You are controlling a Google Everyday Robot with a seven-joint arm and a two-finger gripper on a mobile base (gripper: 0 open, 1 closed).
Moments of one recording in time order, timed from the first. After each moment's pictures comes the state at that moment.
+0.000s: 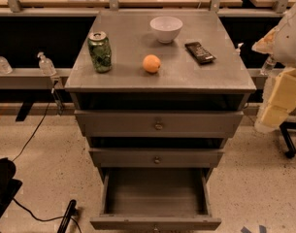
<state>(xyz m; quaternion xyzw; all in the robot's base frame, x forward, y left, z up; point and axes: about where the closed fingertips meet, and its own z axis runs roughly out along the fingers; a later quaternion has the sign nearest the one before) 0.439 -0.217 0.978 -0.60 0.78 -0.04 0.16</state>
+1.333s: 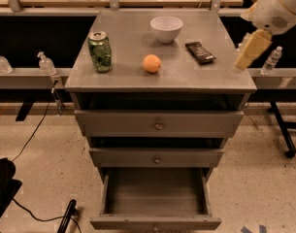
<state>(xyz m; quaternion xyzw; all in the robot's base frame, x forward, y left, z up) 0.637 -0.255 0.959 -0.58 0.77 -0.03 0.28</state>
